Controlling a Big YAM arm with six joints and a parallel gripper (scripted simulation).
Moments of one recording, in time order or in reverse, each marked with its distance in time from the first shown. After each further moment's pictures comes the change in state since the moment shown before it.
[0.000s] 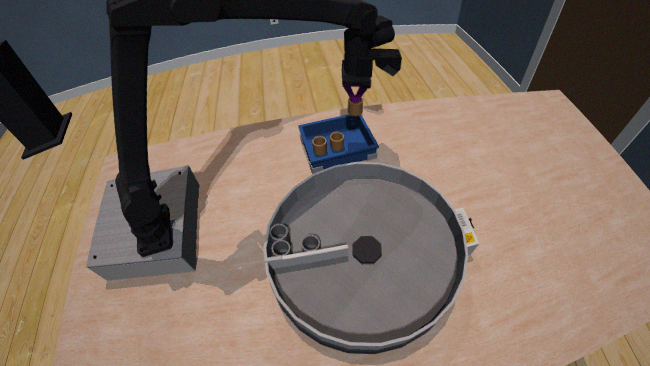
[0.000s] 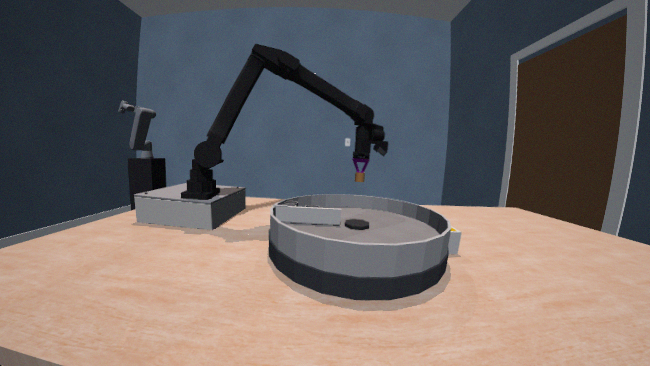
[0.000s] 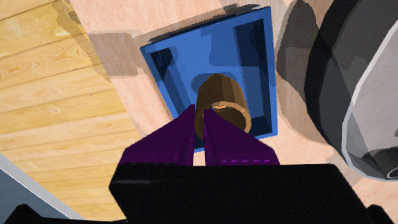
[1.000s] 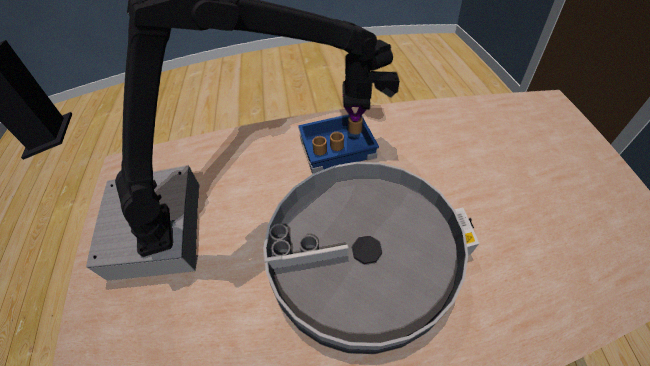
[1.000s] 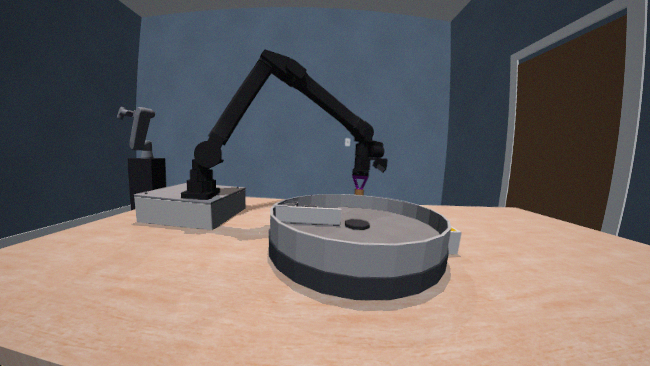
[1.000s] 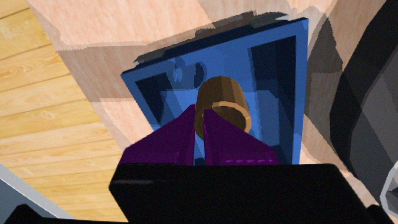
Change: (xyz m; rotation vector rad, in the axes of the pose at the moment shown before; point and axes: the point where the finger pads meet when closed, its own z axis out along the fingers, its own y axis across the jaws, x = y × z) arm -0.002 0.003 0.069 0.002 0.002 0.000
